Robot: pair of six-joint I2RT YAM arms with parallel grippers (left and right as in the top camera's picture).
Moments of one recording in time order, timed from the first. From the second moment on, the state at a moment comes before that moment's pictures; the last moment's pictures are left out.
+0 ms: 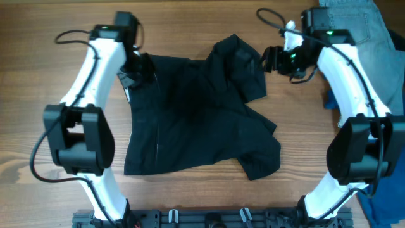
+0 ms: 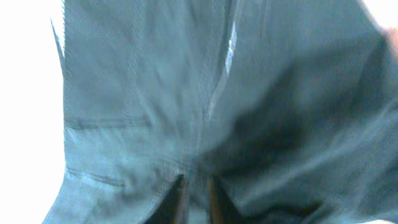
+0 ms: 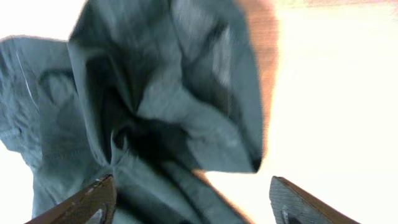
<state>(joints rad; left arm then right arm) -0.08 2.02 1.70 -1.16 0.18 -0.60 0.02 1.90 1.60 -0.97 -0.40 0.10</state>
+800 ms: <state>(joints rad) 0.14 2.16 1.70 -0.95 0.41 -0.63 0.06 1.91 1.79 -1.03 -0.34 -0.10</state>
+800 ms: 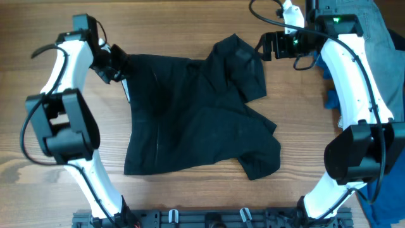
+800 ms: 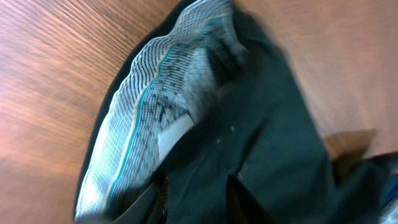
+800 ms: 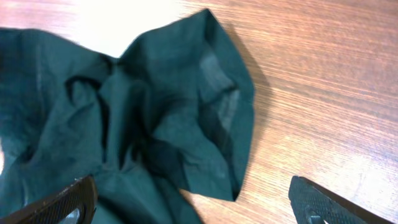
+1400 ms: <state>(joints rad) 0.14 2.24 1.70 -0.68 0.53 -0.69 0.18 1.91 1.84 -1.12 -0.34 -0.13</state>
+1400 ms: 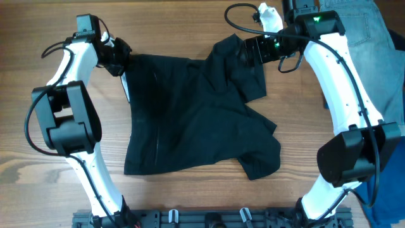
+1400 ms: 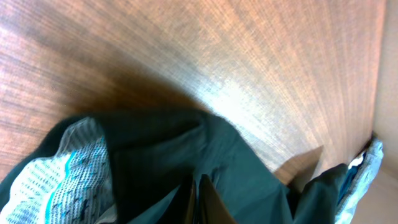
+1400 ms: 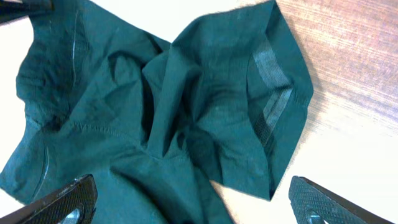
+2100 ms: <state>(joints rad) 0.15 2.24 1.70 -0.87 0.54 -0.67 0.18 1.91 1.84 -1.19 -0.34 -0.13</state>
